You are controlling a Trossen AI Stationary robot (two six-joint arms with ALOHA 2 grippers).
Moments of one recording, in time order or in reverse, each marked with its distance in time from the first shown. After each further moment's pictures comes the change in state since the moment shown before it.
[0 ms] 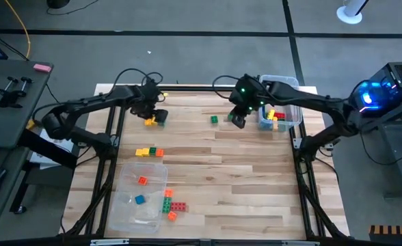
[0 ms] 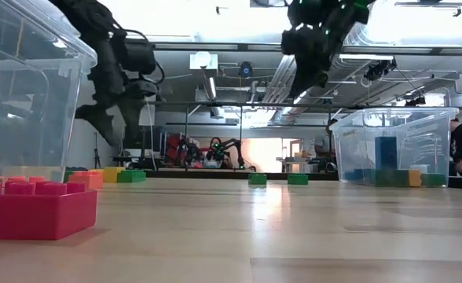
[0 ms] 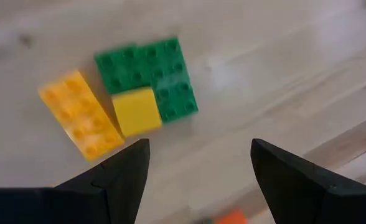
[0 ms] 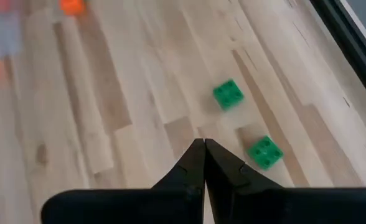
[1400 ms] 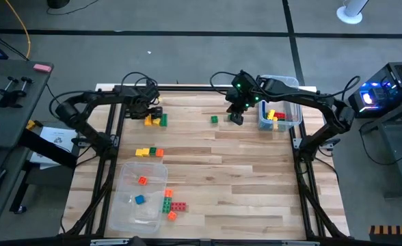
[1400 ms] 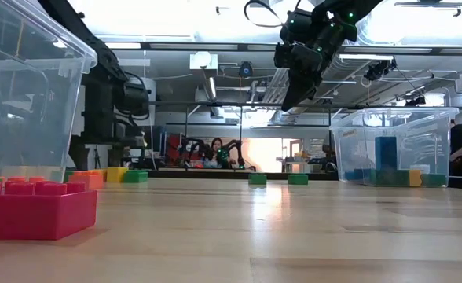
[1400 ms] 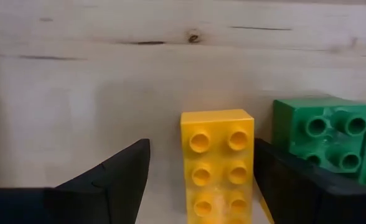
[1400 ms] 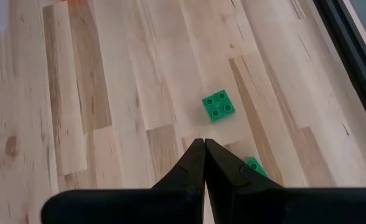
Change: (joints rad) left arm 0.157 0.221 -0.124 0.146 -0.220 -0.204; right arm -0.072 0.090 0.000 0.074 -0.077 -0.178
